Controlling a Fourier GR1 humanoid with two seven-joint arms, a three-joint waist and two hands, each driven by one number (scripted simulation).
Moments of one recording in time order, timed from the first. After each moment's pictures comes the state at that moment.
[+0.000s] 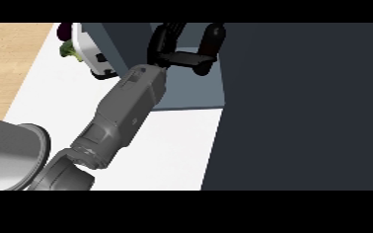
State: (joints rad) left arm -1.15 0.00 -0.12 -0.26 0.53 0.07 -0.59; right arm 0.34 -0.65 0.64 -2.51 -0.01 -0.54 0.00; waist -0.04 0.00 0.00
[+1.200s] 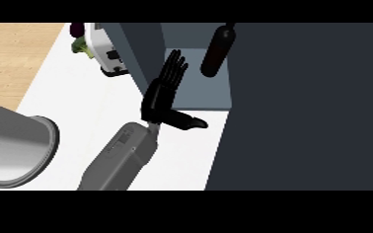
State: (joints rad) left arm -0.56 0.02 -0.39 -0.96 0.61 0.08 -0.46; right arm 0.38 -0.68 0.61 -2.52 -0.01 -0.58 0.00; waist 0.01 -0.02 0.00
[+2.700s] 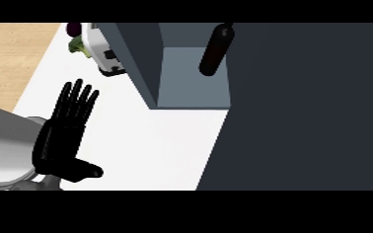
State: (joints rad) left arm -0.03 0.41 -0.22 -1.48 0.73 -0.14 -0.43; right arm 0.33 -0.87 0.79 -2.51 -0.01 -0.29 -0.03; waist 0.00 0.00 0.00
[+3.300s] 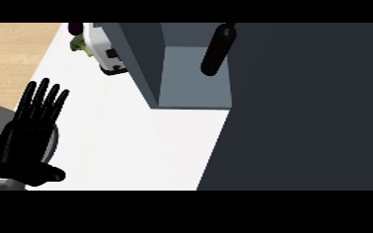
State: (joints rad) left arm 0.01 0.52 -0.10 -1.47 0.80 -0.26 -0.42; right arm 0.24 -0.85 0.81 -2.51 -0.01 -0.26 0.05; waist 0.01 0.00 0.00
